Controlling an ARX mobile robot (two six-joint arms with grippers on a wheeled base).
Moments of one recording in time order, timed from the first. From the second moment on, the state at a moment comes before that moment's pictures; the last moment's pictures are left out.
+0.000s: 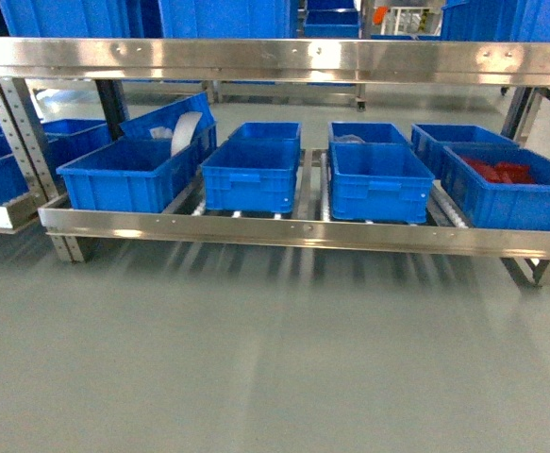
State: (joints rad) left arm -0.06 0.67 0.31 0.26 -0.16 0.11; right arm 0.10 0.25 0.21 -0.11 0.07 0.08
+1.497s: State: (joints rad) left arm -0.06 0.67 0.31 0.27 -0.16 0.11; right arm 0.10 0.24 0.21 -0.11 0.07 0.08
